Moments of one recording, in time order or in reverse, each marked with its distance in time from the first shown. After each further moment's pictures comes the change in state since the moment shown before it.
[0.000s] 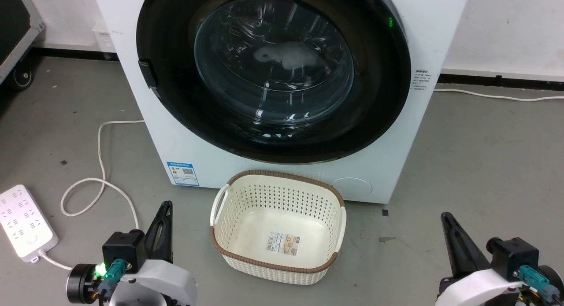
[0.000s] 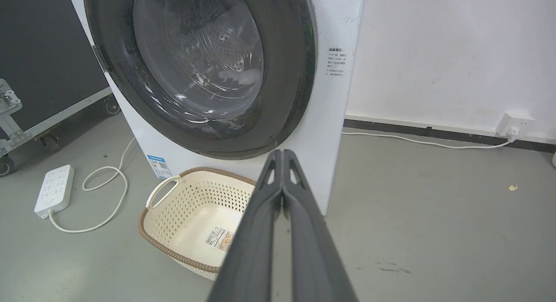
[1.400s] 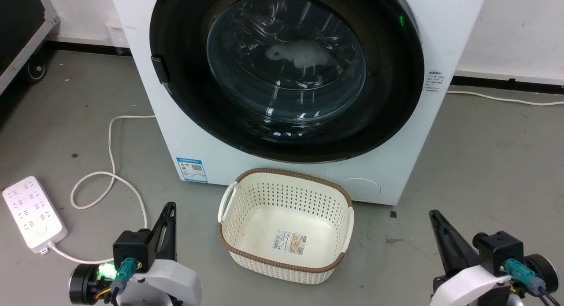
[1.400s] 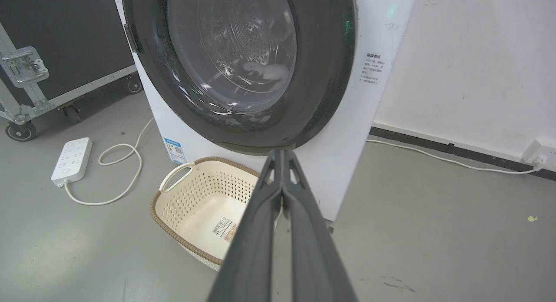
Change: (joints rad) left arm 0.018 -0.054 0.032 -0.050 0.113 0.000 0.062; right arm -0.016 0.000 0.015 -0.018 -0.066 0.000 0.041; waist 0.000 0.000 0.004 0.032
